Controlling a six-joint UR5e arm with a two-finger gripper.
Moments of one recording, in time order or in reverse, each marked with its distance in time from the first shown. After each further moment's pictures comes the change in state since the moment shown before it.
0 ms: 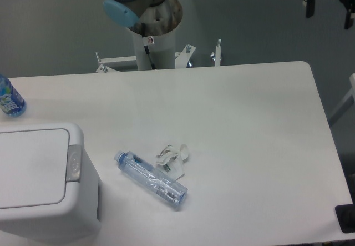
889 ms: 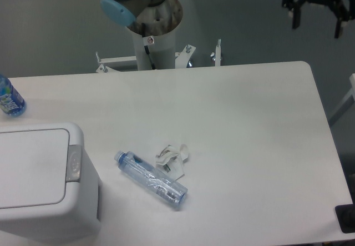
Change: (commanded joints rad) arm -0.175 -0.002 -0.014 0.084 -0.037 -0.536
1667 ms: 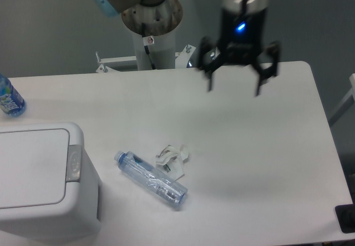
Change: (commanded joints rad) arm -0.426 -0.113 0.005 0.112 -0.052 -0.953
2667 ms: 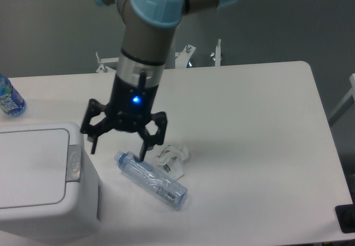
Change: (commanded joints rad) arm -0.196 -0.132 0.031 0.158 -0.128 -0.261
